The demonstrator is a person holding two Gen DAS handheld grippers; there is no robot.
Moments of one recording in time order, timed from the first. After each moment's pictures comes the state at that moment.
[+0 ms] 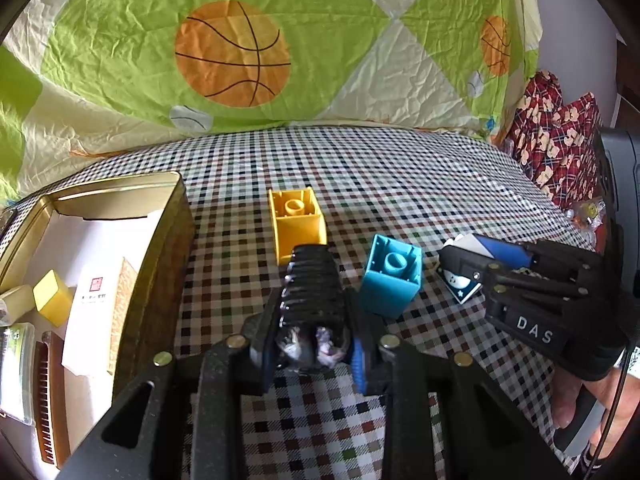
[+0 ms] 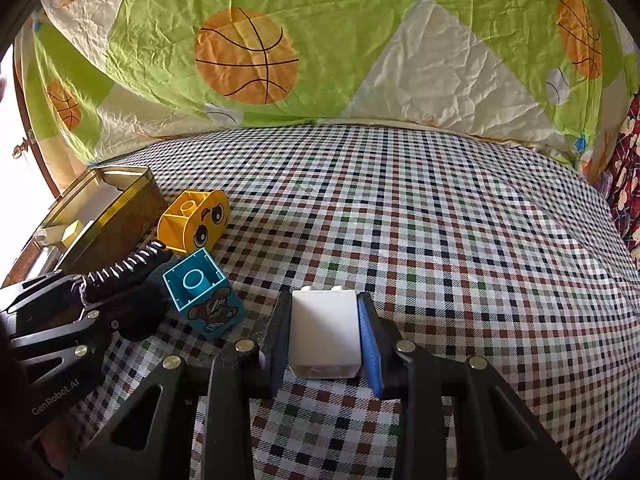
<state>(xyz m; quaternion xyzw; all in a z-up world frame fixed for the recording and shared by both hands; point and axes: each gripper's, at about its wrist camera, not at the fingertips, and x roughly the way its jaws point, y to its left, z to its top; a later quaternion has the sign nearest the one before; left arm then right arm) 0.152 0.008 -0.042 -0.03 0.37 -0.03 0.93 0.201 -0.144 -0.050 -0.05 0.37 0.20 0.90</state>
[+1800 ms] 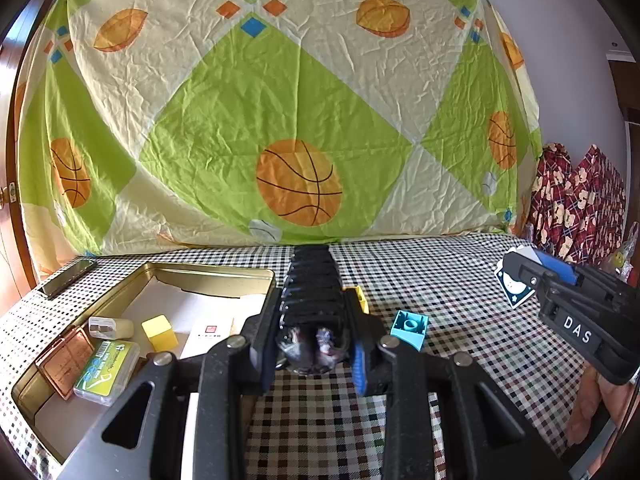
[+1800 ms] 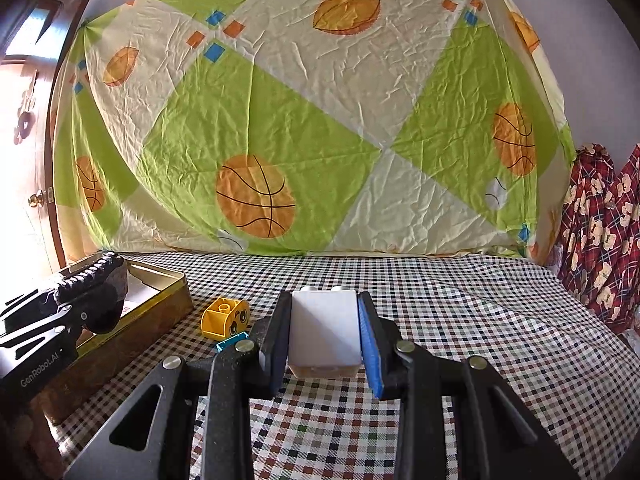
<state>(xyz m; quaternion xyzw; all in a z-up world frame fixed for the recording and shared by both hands) 0.064 0.016 -0.003 -0.01 0.16 0.06 0.99 0.117 -0.174 -0.005 -0.01 0.14 0.18 0.97</state>
